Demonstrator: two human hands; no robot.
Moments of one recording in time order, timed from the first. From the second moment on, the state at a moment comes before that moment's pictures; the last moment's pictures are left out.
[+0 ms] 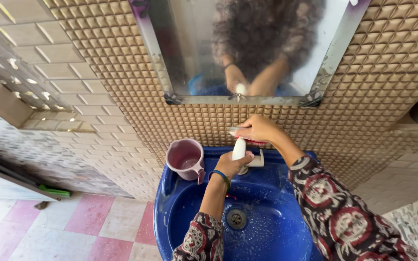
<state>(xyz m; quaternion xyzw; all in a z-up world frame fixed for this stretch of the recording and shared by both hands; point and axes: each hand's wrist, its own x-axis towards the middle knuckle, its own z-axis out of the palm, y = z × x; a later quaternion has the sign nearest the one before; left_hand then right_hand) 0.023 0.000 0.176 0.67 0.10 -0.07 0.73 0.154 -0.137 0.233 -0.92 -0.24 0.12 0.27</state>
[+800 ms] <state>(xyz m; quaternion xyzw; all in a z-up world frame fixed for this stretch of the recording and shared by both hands) 0.036 -0.008 0.224 0.63 0.21 -0.16 0.73 0.200 -0.131 0.189 -0.93 -0.16 0.23 0.25</state>
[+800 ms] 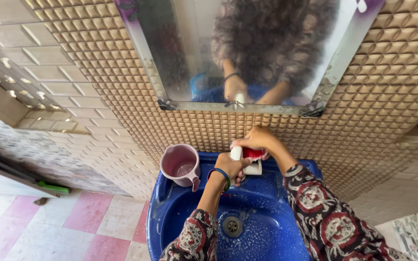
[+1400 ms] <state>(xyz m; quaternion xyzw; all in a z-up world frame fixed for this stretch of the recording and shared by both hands) 0.035 -0.005 0.222 0.61 0.17 -0.15 0.76 0.173 -0.142 0.201 -0.92 -0.11 0.21 0.31</state>
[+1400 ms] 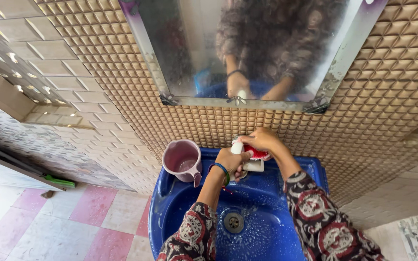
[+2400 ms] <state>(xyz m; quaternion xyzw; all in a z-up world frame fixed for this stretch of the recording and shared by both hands) 0.013 -0.028 0.268 0.89 0.34 0.04 0.31 0.109 -0.181 0.128 -0.13 0.22 0.42 0.87</state>
